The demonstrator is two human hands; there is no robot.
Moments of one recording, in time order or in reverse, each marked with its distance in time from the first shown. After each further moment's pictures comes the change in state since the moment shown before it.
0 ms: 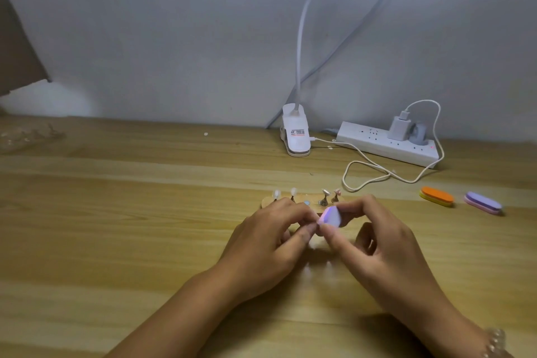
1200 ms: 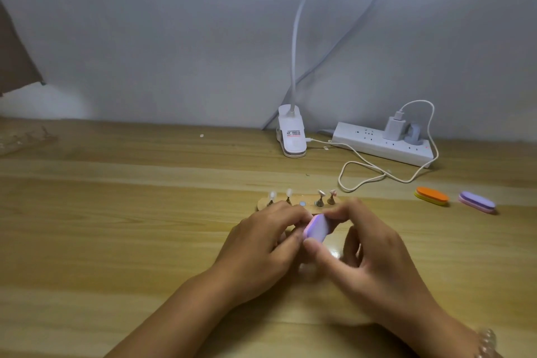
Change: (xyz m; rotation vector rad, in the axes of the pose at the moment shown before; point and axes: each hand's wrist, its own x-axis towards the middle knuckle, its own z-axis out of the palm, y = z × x) left_hand -0.001 0.002 -0.003 0.057 -0.039 -0.016; right_hand -0.005 -0.006 0.002 -0.064 -0.062 -0.058
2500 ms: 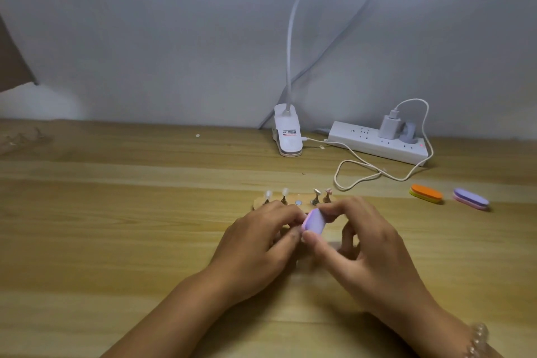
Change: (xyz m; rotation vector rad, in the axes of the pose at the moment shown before) left_hand -0.001 0.000 0.001 0.039 0.013 -0.013; right_hand 0.001 0.007 0.002 -0.057 0.045 -0.007
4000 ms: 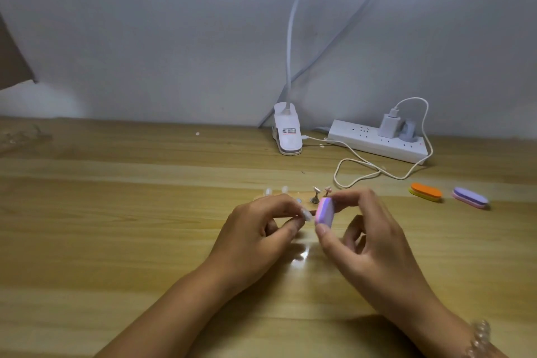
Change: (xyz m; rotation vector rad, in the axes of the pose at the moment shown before) left_hand 0.002 0.000 -0.002 -0.267 0.124 0.002; right_hand -0.001 0.000 -0.002 0.155 0.032 0.062
